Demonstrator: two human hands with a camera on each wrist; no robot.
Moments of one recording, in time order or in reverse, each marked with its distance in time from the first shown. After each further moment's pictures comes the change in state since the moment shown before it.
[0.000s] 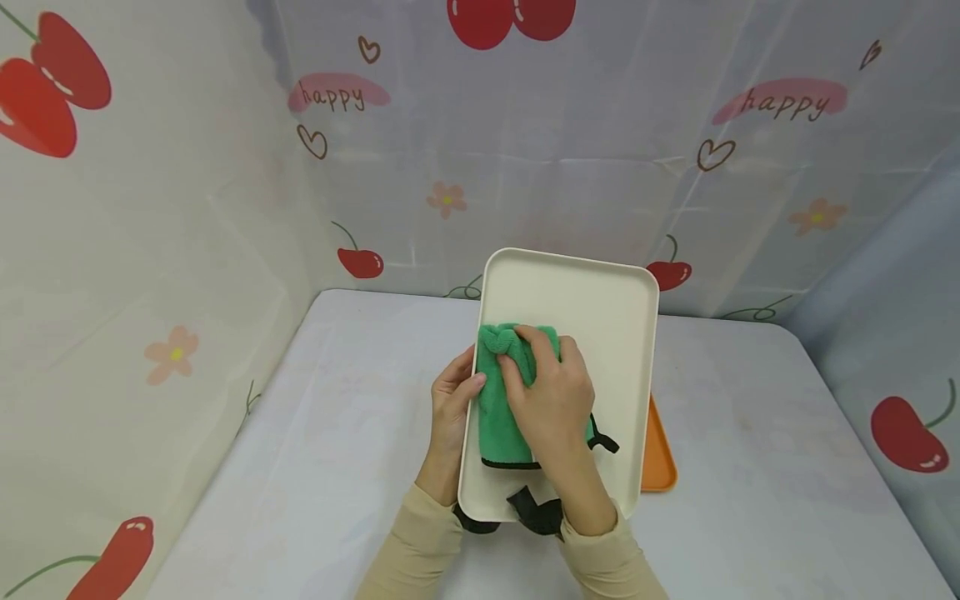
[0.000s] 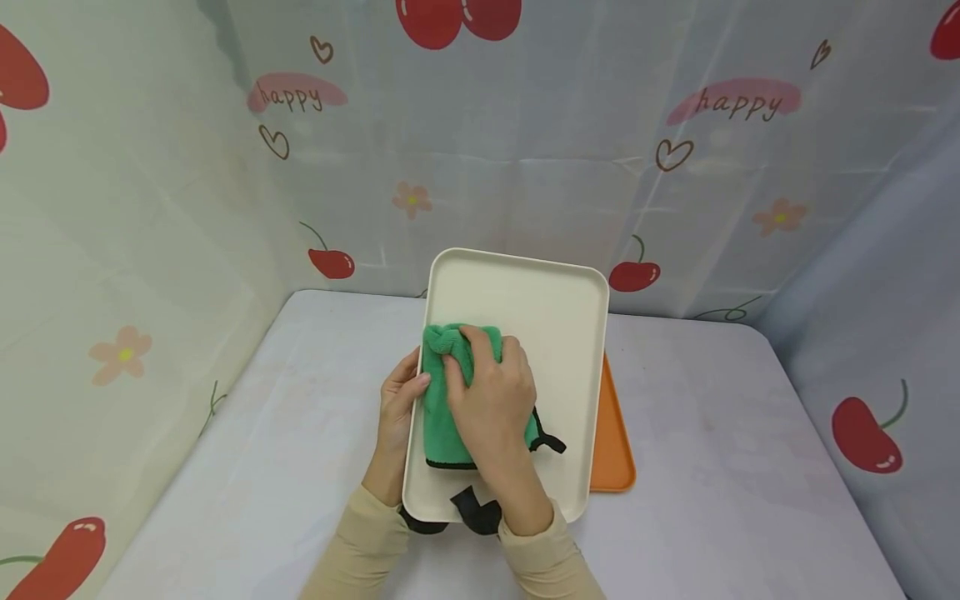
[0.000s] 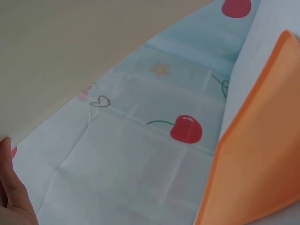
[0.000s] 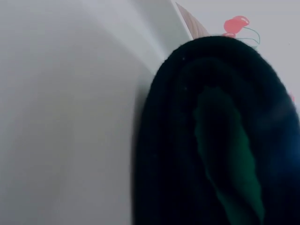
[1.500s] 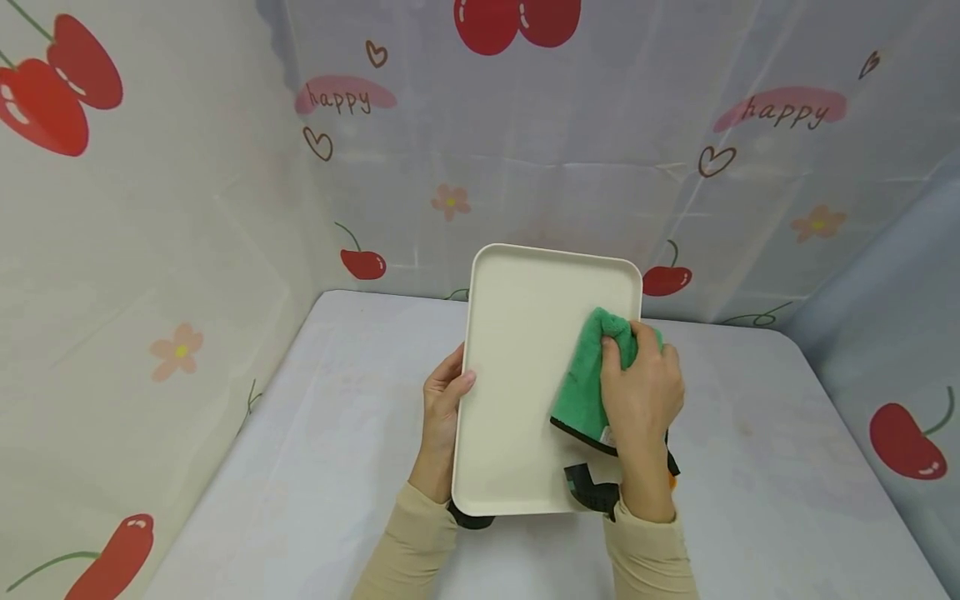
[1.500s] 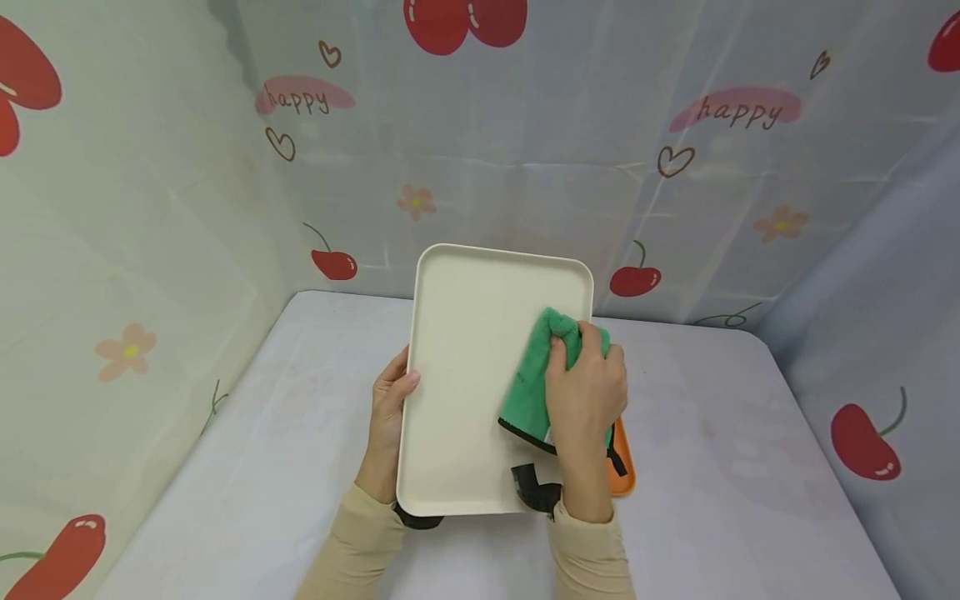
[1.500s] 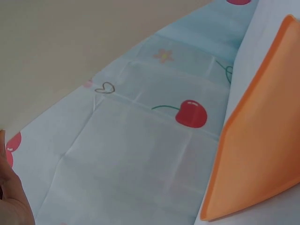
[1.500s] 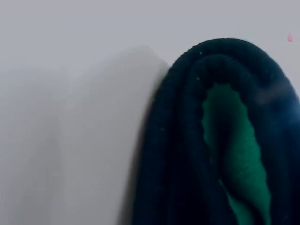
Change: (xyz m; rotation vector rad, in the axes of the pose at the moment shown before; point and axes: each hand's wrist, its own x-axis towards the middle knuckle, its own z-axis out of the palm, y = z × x) left_hand 0.001 0.011 -0.006 -0.024 0.050 0.006; right_hand 0.019 0.069 -0.038 -0.155 -0.026 0.436
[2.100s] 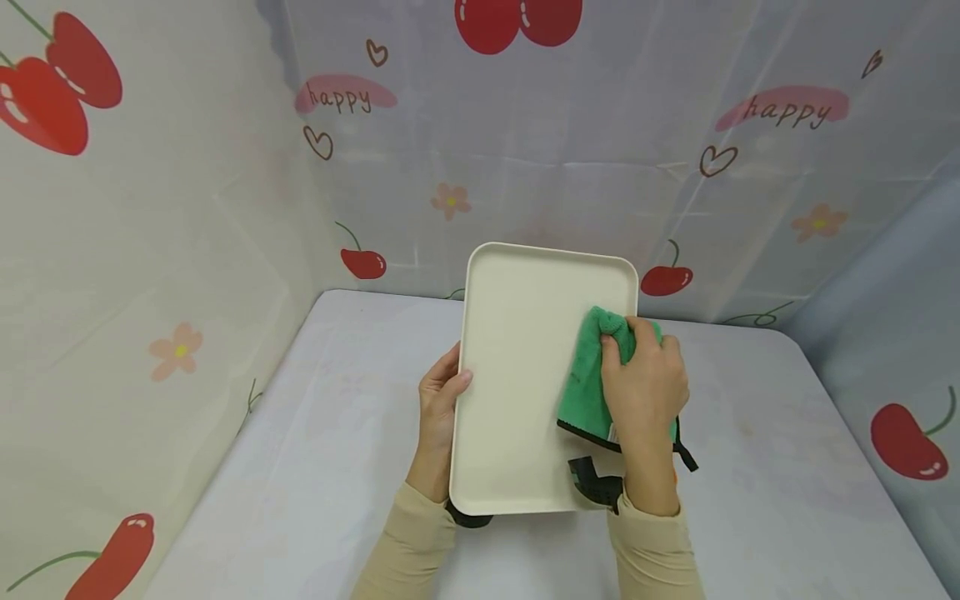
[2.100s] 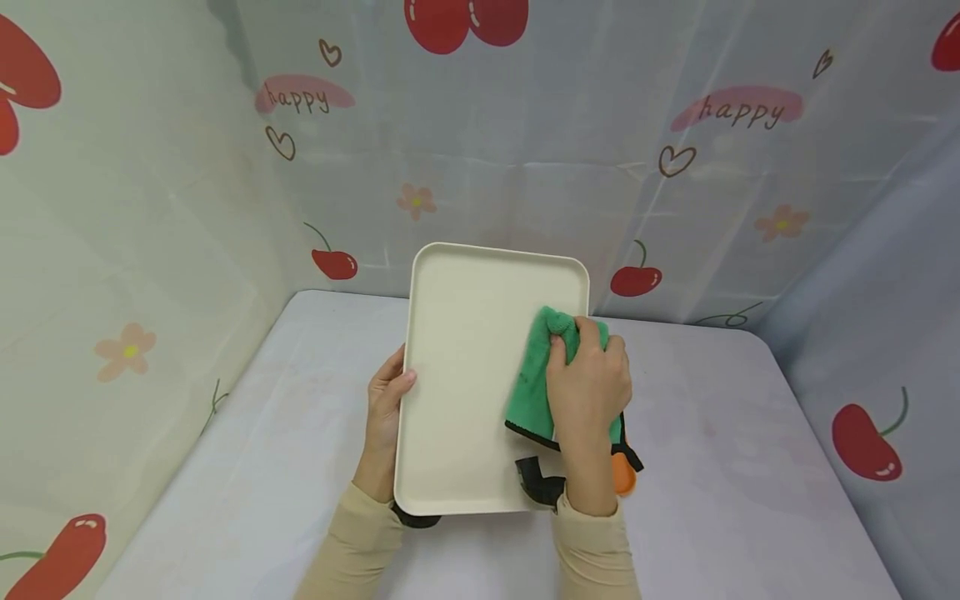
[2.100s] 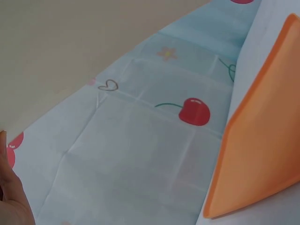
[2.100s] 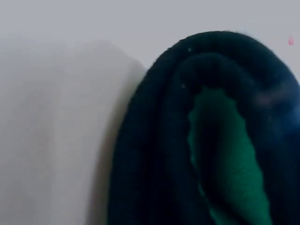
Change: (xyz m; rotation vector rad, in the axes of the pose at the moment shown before) left_hand 0.002 0.001 -0.003 0.013 0.016 0.054; right_hand 0.007 -0.004 -0.005 -0.067 -0.026 -0.034
